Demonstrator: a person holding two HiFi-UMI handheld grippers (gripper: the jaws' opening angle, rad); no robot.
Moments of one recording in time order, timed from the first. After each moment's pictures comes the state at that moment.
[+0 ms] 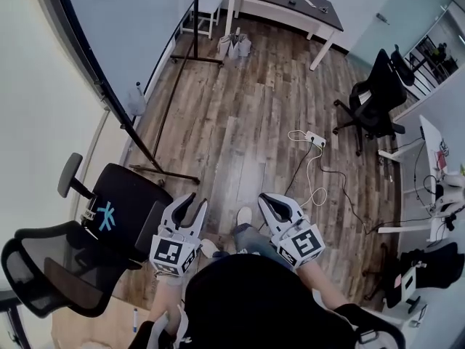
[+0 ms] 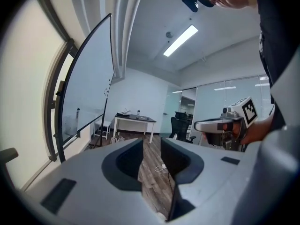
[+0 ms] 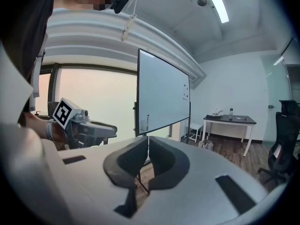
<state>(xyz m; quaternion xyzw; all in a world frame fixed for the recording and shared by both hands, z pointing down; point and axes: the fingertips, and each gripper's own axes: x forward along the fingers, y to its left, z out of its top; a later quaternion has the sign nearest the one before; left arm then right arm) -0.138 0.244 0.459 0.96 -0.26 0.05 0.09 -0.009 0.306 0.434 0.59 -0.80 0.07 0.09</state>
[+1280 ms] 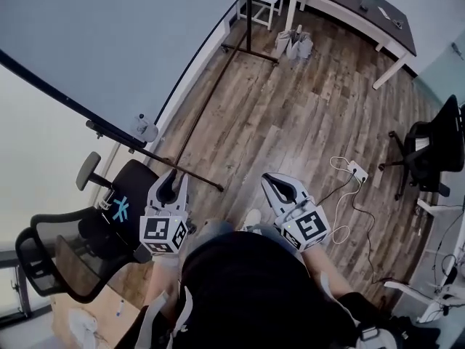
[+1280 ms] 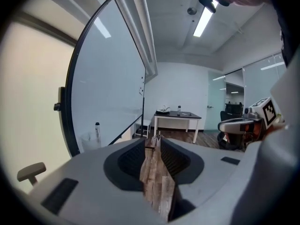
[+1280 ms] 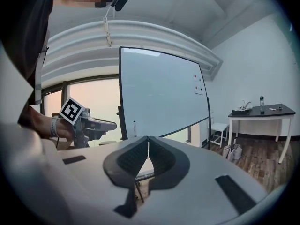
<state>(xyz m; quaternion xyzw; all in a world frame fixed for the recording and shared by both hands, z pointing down) -0.061 -0.015 0.457 0.86 -0.50 0.11 0.09 0.136 0.037 0.454 0.46 -0.88 0.09 0.05</state>
